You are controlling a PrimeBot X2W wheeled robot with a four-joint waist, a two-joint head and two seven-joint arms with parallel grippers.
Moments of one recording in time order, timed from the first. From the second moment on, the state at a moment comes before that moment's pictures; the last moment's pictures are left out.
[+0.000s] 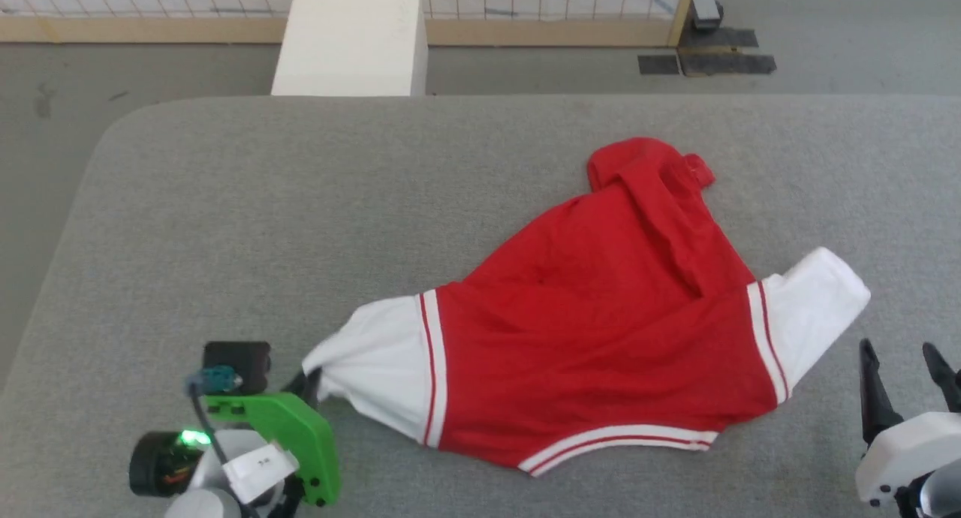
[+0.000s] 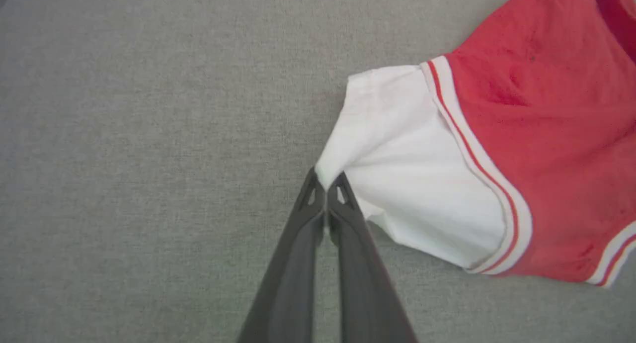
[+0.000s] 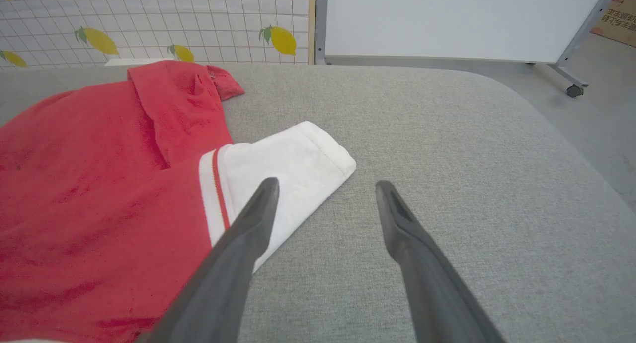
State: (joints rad) left arm -0.01 0.22 -0.16 -0.06 -0.33 0.05 0.44; right arm 0.04 -0.10 -0.29 0.03 0.05 0.13 0.09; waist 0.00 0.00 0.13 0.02
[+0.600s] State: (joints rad) left arm -0.01 0.22 -0.19 -0.21 -0.30 0.05 0.43; right arm -0.17 -0.37 -0.15 0.12 0.18 0.13 0.75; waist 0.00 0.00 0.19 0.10
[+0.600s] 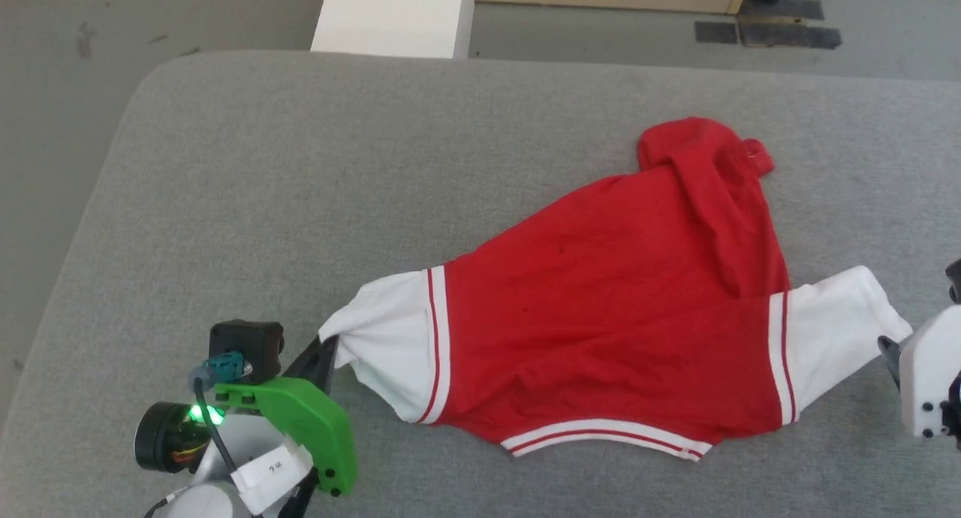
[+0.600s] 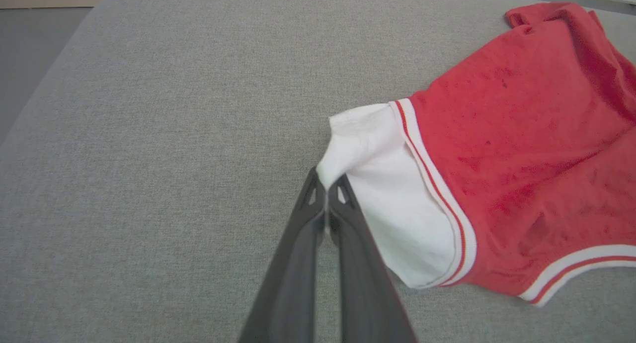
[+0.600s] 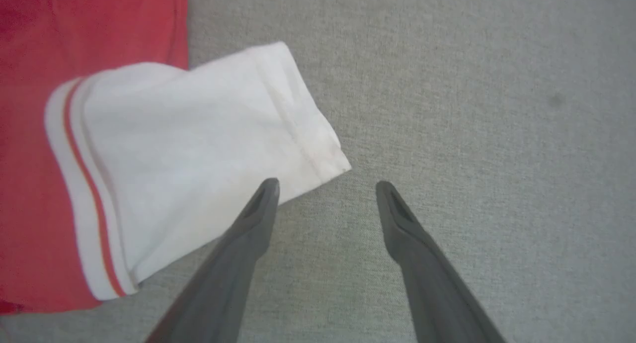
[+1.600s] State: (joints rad) left arm -0.03 0.24 -0.20 -0.21 -0.34 0.03 0.38; right arm -0.27 -0.54 0.06 0.18 0.44 0.13 0.74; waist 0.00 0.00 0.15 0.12
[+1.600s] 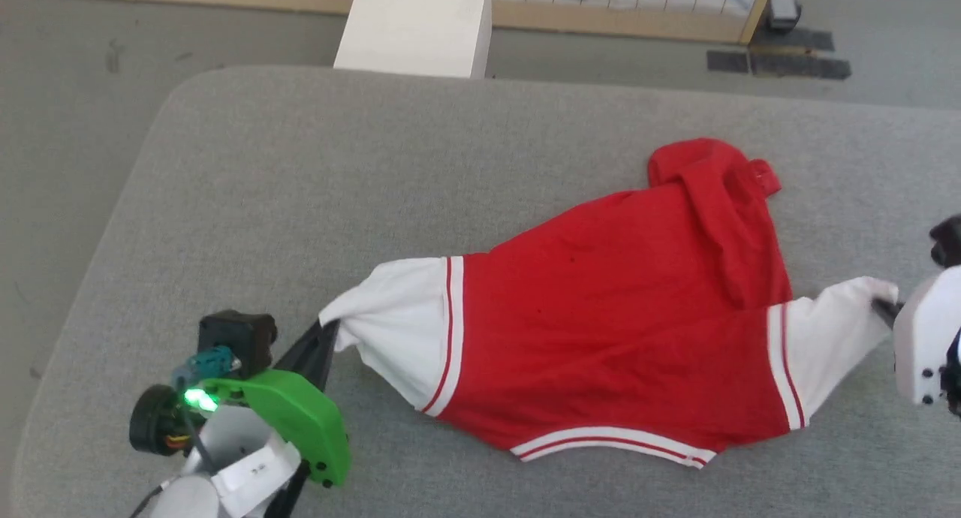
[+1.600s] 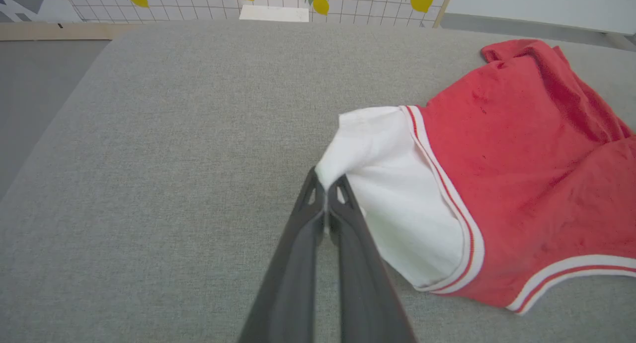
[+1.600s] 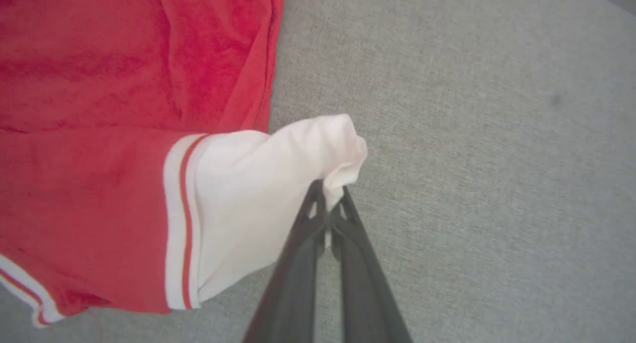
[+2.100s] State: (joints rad) left arm -0.21 0.35 -0.06 -0.50 -0.36 0.01 0.39; right arm -0.40 -0.59 -0.06 -0.23 0.61 0.13 0.79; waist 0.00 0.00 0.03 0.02
